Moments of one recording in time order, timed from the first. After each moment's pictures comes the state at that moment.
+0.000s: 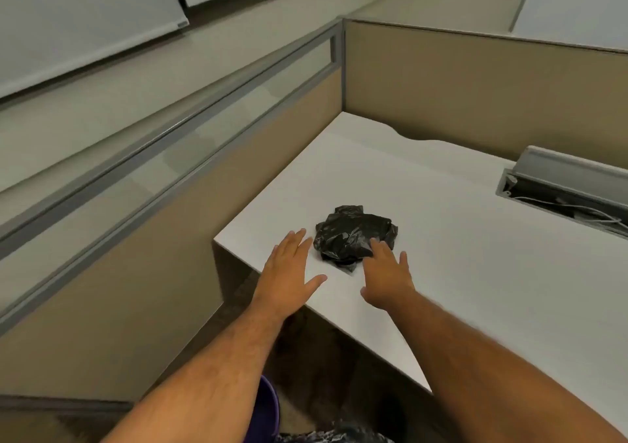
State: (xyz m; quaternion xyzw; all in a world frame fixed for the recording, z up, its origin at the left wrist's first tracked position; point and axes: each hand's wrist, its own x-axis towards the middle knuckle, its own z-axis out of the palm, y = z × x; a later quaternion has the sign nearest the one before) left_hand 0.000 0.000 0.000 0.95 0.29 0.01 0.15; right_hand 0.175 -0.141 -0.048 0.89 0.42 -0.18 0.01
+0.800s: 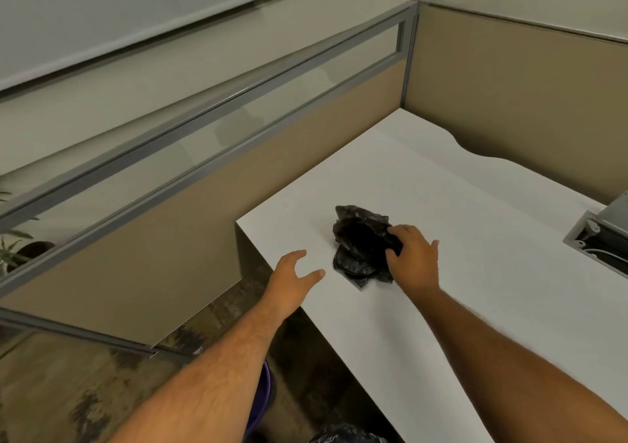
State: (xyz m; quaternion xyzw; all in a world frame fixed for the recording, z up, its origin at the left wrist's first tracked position) left_hand 0.040 -0.006 -0.024 0.65 0.54 0.12 0.53; right_hand 0.286 -0.104 -0.057 0.84 0.40 -0.12 -0.34
